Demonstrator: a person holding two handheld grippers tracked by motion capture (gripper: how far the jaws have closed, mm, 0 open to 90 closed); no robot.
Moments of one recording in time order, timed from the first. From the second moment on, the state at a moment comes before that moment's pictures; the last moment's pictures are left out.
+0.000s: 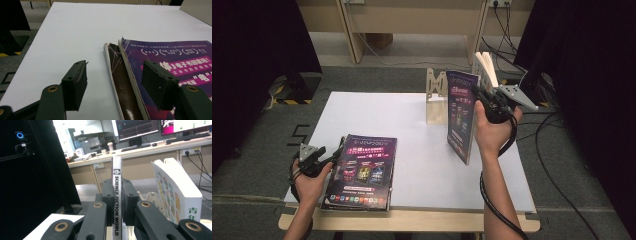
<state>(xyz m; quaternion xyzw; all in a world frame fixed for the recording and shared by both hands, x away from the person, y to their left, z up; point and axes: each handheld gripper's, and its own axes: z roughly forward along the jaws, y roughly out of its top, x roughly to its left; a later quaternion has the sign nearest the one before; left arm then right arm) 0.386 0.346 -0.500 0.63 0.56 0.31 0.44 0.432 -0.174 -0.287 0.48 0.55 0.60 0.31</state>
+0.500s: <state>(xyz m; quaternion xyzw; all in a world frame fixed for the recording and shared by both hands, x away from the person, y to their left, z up) 0.386 0.346 -0.500 0.63 0.56 0.31 0.44 0.442 -0.176 -0.286 0.49 0.55 0.59 0.33</state>
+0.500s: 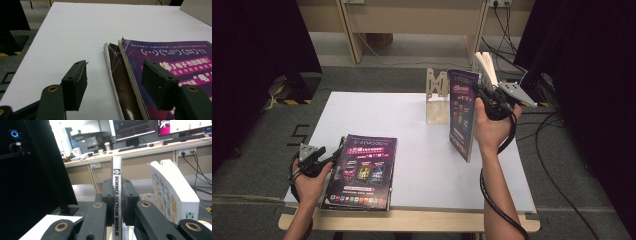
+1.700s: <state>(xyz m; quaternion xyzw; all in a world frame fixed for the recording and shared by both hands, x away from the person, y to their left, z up) 0.386 0.347 -0.500 0.63 0.56 0.31 0.44 0.464 -0.170 -0.284 0.49 0.55 0.58 0.34</state>
